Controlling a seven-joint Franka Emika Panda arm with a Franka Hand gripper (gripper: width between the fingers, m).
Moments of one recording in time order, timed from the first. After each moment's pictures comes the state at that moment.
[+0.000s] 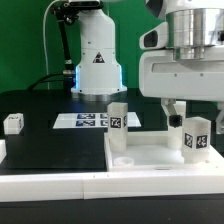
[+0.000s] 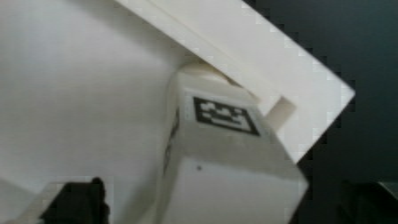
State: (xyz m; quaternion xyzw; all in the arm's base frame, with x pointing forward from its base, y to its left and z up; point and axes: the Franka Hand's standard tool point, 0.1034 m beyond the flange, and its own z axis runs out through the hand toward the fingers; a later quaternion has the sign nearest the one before) arm 0.615 0.119 0.079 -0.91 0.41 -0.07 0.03
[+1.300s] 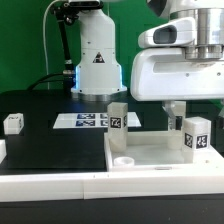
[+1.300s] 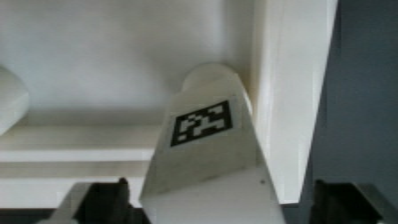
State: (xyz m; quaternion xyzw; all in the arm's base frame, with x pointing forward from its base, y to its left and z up) arm 0.615 0.121 0.080 -1.00 0.00 -0.07 0.00
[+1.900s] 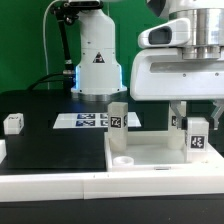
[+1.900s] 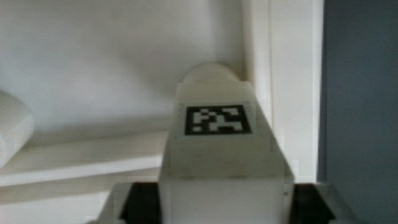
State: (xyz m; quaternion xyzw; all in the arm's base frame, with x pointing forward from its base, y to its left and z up) arm 0.616 0.118 0.079 -0.99 0.08 -0.07 0.01
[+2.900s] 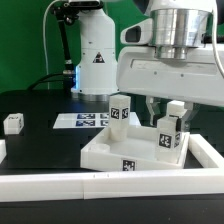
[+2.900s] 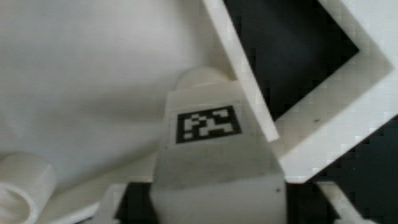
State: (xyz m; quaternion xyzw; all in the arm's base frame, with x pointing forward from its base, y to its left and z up) arm 0.608 0.078 0.079 -0.92 0.39 -0.08 -0.02
